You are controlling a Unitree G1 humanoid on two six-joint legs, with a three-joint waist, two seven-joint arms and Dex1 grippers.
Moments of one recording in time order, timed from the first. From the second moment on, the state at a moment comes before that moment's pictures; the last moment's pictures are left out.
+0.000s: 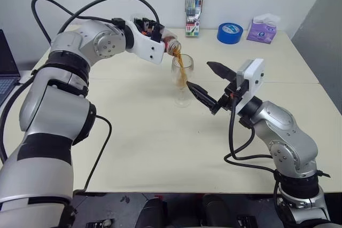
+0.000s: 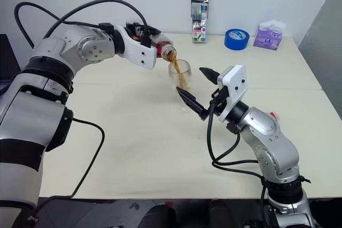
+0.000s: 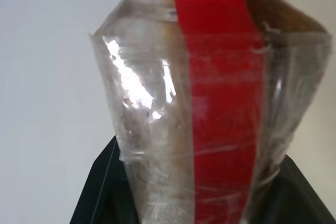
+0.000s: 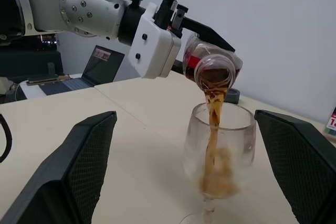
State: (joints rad) left arm -1.54 0.64 -0.55 1.28 0.79 -0.84 -0.29; right arm -0.44 -0.34 0.06 -0.53 0.48 0.55 0.43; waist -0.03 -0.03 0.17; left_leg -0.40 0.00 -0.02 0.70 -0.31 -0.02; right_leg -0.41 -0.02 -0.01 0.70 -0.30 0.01
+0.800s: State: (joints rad) left arm -1.59 0.64 -0.61 1.31 0.87 -0.82 -0.21; right arm -0.42 -0.34 0.06 -0.54 0.48 0.56 0.43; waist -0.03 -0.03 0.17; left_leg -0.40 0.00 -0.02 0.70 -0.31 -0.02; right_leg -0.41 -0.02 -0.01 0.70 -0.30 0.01
